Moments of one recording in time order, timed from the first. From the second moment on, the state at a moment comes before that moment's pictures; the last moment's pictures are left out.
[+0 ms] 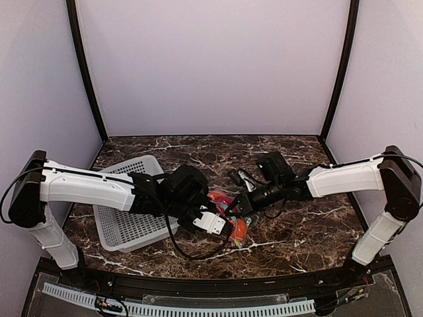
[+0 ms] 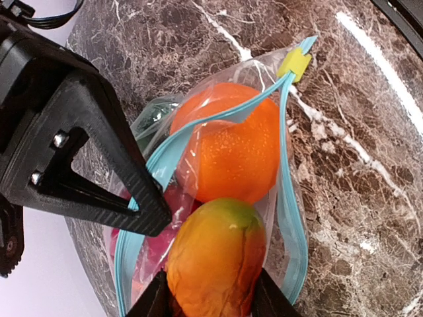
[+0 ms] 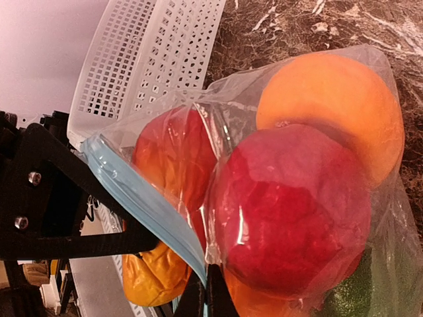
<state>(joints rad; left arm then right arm) -1.11 1.65 1.11 -0.33 -0.05 1.13 0.81 1.62 0.90 -0.06 -0.64 0.48</state>
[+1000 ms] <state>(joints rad) -0.89 1.23 0.93 -0.02 0.30 0.41 0.74 1.60 0.90 -0.05 -0.62 0.50</state>
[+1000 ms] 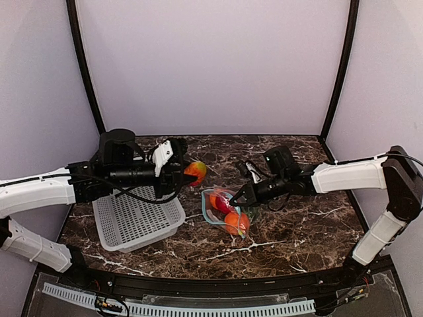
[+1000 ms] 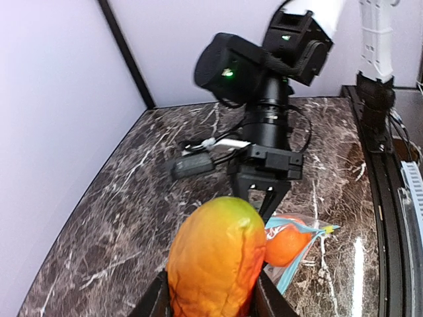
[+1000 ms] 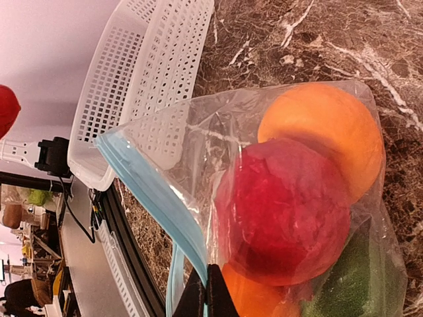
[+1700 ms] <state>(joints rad) -0.55 1.04 0.64 -0.24 -0.18 -0.41 0.68 1.58 0.94 -0.02 -0.56 0.46</state>
